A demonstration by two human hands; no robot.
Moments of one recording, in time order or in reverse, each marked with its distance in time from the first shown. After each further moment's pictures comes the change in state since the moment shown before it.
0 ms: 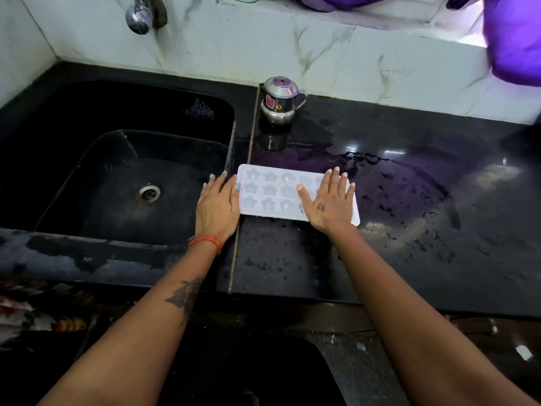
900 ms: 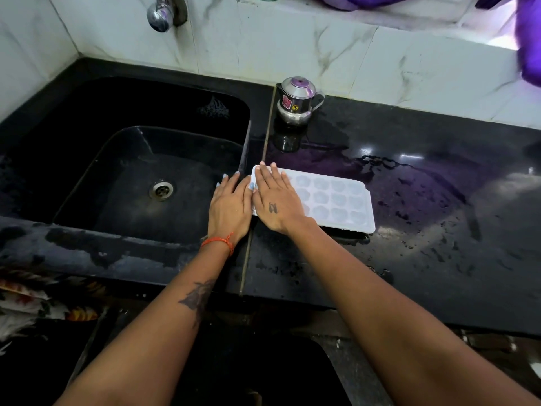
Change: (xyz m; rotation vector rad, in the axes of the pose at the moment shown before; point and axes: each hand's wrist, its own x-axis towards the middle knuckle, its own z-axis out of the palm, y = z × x) left_hand 0.001 -0.001 0.001 -0.018 -0.001 -0.019; right_hand -0.005 -0.097 0.014 -0.009 -0.067 -0.561
